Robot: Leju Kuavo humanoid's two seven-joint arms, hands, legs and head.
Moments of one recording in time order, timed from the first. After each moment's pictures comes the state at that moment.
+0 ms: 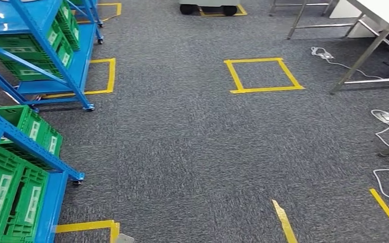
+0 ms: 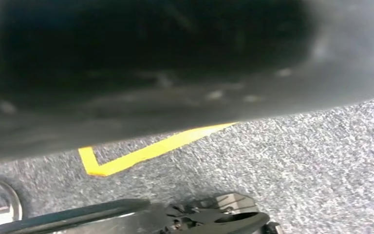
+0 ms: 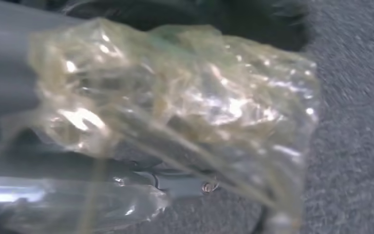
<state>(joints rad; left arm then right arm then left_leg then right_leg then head) -0.02 -0.16 0.38 -0.21 -0.58 0.22 -0.31 -0.02 0.14 -1.31 -0.22 1.17 0.11 -0.41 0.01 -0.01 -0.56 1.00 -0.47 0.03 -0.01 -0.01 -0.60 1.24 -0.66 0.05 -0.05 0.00</state>
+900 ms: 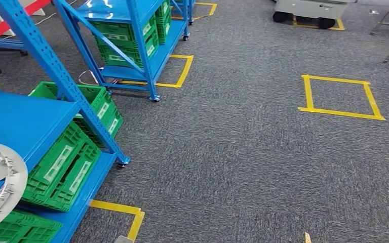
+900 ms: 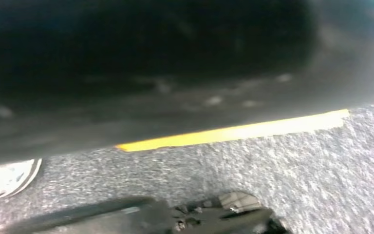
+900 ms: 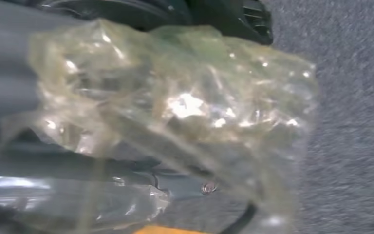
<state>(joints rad) -0.02 -0.16 0.37 -0.21 -0.58 0.23 -0.30 -0.02 0.15 -1.32 -0.22 1.17 0.10 -0.41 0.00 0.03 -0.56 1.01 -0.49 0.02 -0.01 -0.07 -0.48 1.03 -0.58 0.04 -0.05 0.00</state>
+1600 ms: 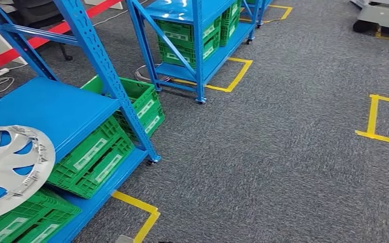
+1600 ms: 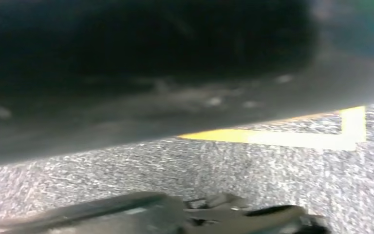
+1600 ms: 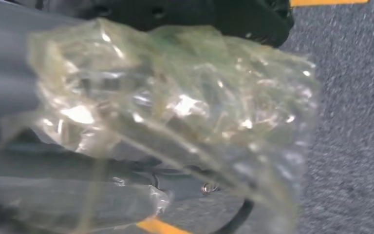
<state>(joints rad) -0.02 -0.16 0.37 -0.20 -0.58 0.22 -0.30 -0.01 0.15 -1.33 -0.22 1.17 0.10 -0.41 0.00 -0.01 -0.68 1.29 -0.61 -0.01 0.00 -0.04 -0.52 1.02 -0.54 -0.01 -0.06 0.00</state>
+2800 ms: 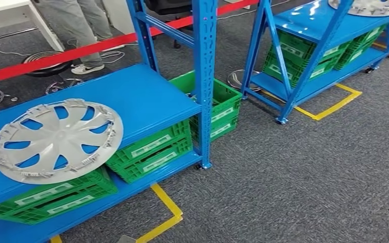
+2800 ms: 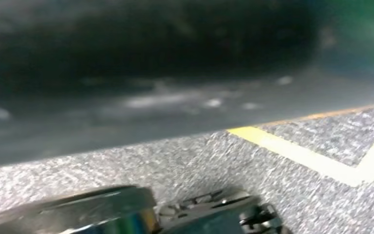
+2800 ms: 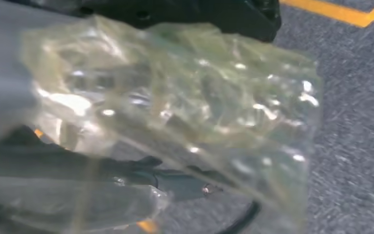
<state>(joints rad) -0.03 -0.16 0.37 -0.20 -0.58 0.21 -0.31 -0.02 0.15 -1.33 -0.22 1.17 0.09 -0.41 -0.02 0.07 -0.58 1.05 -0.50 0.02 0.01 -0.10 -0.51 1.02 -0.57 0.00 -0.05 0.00</state>
